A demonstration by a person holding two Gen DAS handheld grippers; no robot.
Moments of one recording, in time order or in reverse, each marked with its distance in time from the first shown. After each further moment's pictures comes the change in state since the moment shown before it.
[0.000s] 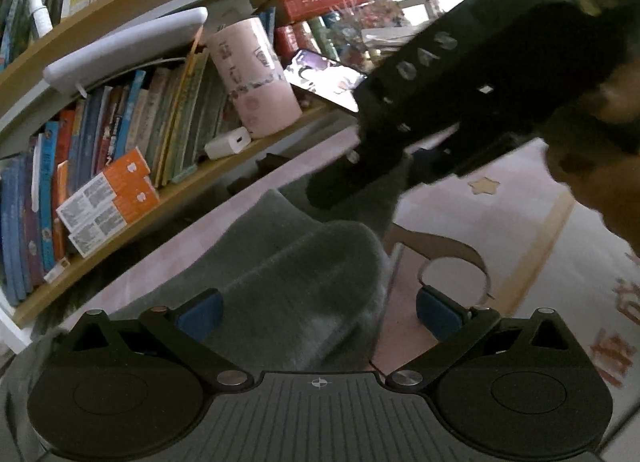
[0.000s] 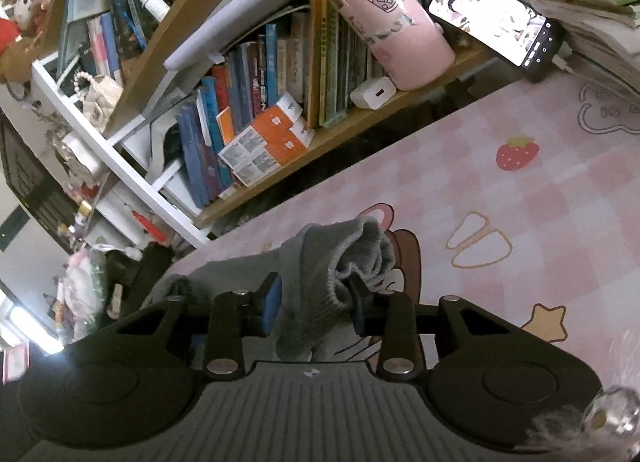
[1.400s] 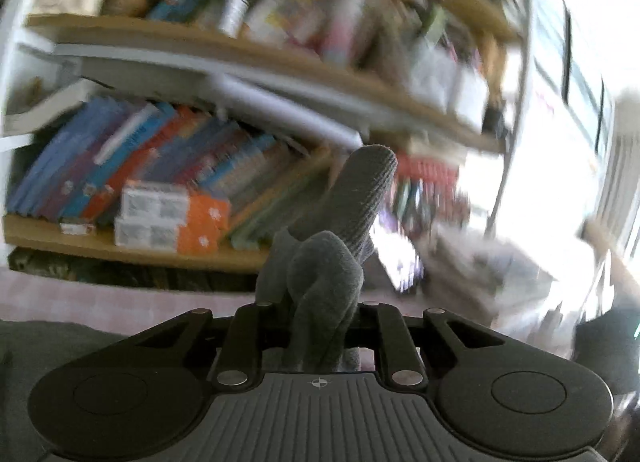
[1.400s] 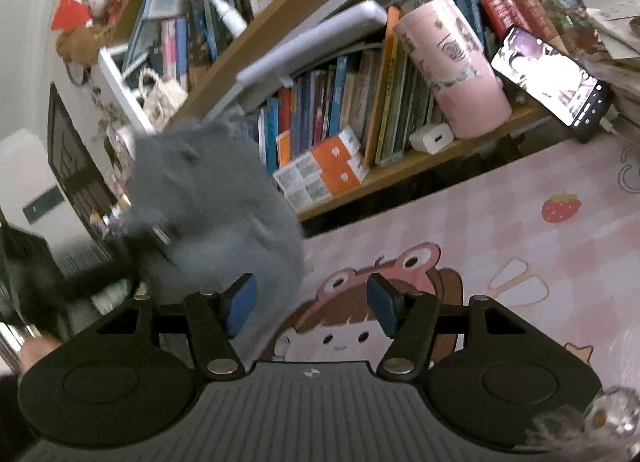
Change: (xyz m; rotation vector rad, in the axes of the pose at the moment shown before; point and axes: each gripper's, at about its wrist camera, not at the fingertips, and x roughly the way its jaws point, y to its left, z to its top) left arm -0.073 0.149 -0.002 -0.627 -0.364 -0.127; right arm -0.005 0.019 -0.017 -0.179 -0.107 0.112
